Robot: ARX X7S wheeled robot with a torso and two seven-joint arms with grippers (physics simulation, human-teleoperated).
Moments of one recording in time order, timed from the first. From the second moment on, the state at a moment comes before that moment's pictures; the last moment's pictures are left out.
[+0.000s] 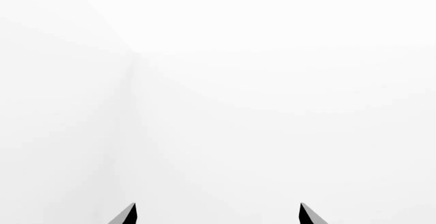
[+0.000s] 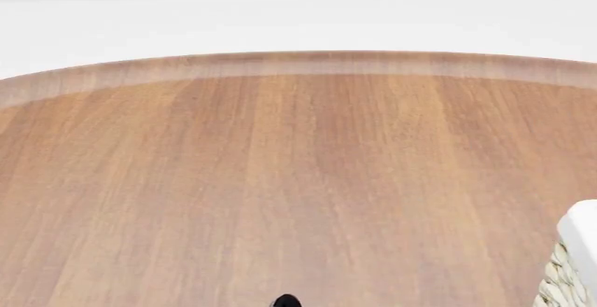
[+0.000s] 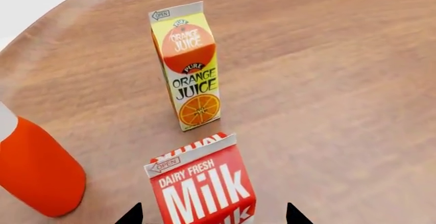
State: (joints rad) left arm -0.12 -0.46 -0.42 0.81 -0.57 -0.30 -0.27; right arm 0.47 0.51 -0.80 -0.16 0.50 0.55 -0.55
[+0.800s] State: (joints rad) left arm -0.11 -0.47 -0.41 0.81 -0.57 -0.29 -0.28; right arm 0.49 0.45 -0.86 -0.01 0.45 0.51 -0.59
